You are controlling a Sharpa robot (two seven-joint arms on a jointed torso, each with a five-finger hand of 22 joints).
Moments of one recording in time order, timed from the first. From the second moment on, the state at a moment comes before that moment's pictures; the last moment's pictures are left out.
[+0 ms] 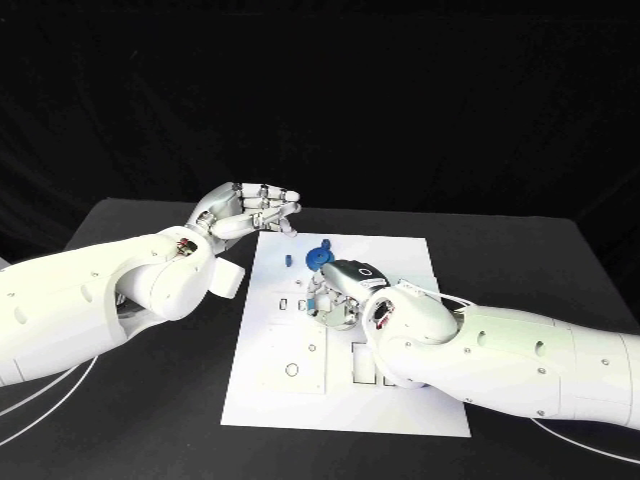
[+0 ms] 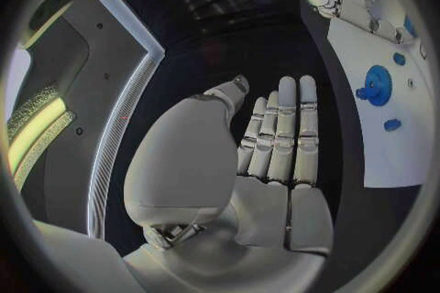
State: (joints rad) left arm 1.22 -0.92 0.00 1.58 -0.19 -0.26 0.36; left_hand 1.46 -0.16 0.41 0.18 0.05 0.83 0.21 0.24 0.24 1.06 0.16 0.07 0.07 1.02 0.09 0.62 0.60 0.17 0.90 0.19 0.56 0.37; right arm 1.17 -0.51 -0.17 1.54 -1.53 -0.46 -0.43; right_hand 1.38 -0.18 0.43 0.19 0.20 1.01 0.12 0.22 0.42 1.47 0.04 1.47 1.31 1.47 -0.03 1.55 1.31 0.01 1.47 0.08 1.56 1.31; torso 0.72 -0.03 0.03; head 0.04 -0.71
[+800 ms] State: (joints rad) left arm 1.22 -0.92 0.00 1.58 -0.19 -0.26 0.36; left_hand 1.46 -0.16 0.41 0.18 0.05 0.83 0.21 0.24 0.24 1.06 0.16 0.07 0.07 1.02 0.09 0.62 0.60 0.17 0.90 0.19 0.56 0.37; right arm 1.16 -0.50 -0.17 1.52 -1.54 -0.45 -0.43; right_hand 1.35 -0.20 0.42 0.21 0.16 0.98 0.13 0.23 0.42 1.47 0.04 1.46 1.31 1.47 -0.03 1.55 1.31 0.01 1.47 0.08 1.55 1.31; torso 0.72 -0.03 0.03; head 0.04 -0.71
